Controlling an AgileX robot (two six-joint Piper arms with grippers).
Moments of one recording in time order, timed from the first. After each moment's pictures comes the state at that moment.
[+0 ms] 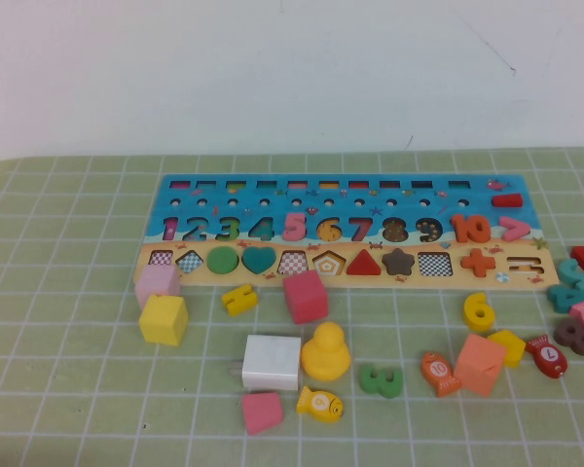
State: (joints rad) right arm -0.07 -0.01 0.03 0.05 -0.83 -0.02; left arm -0.11 -0.01 0.02 -0.08 0.36 -0.05
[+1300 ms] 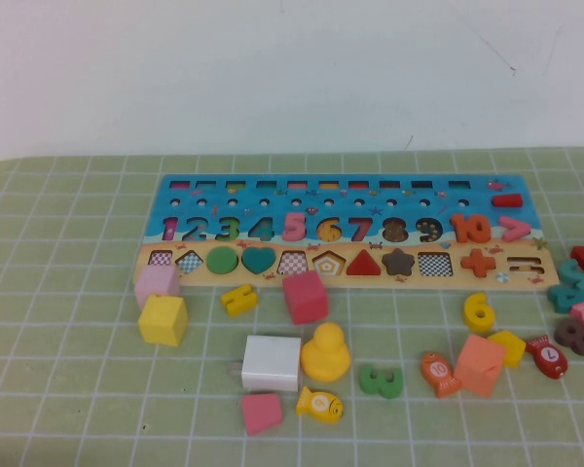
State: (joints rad) right arm -0.07 1.20 -0.95 0.32 0.82 -0.29; left arm -0.11 -0.01 0.02 -0.08 0.36 -0.05
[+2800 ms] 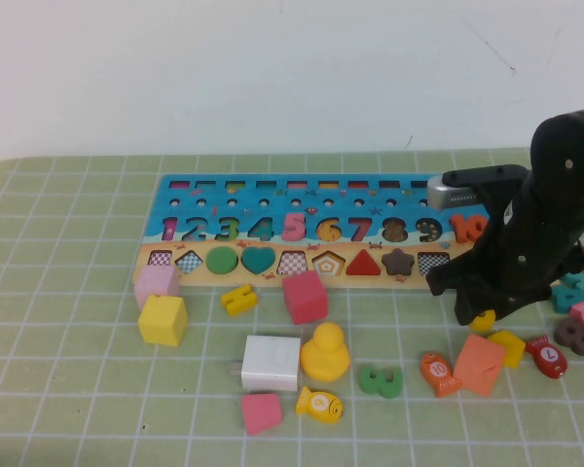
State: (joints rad) right arm 0.41 1.87 -1.41 0.06 0.97 0.12; left arm -0.11 -0.01 0.02 -0.08 0.36 -0.05
